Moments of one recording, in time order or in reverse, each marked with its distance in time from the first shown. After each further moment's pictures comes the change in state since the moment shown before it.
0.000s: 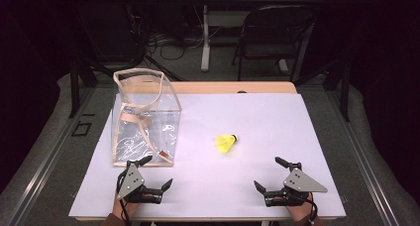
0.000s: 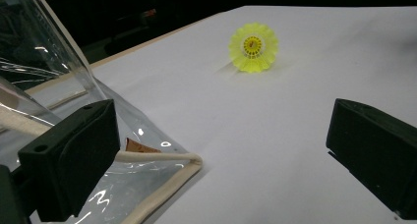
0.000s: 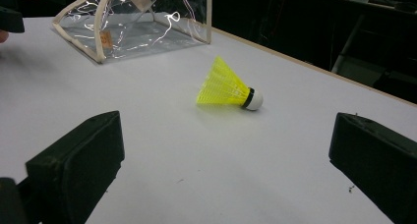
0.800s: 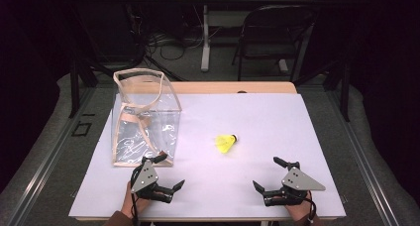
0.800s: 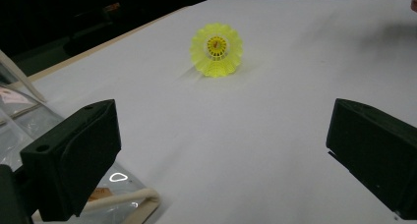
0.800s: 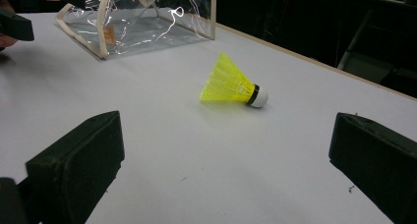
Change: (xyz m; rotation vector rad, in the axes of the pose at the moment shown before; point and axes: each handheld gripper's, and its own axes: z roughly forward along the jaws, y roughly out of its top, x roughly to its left) left arm -0.009 0.014 0.030 0.036 -0.130 0.036; right arm -0.001 0.000 0.004 0.020 0.017 -0.003
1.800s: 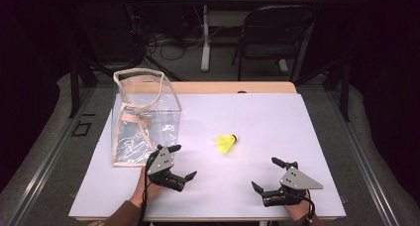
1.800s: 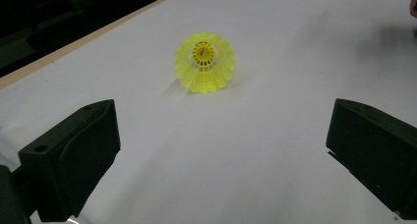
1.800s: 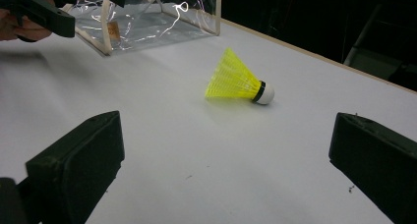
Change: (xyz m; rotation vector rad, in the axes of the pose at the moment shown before) left arm 0.012 0.028 0.041 0.063 -0.092 0.005; right arm 0.001 0.000 0.003 0.017 0.018 0.002
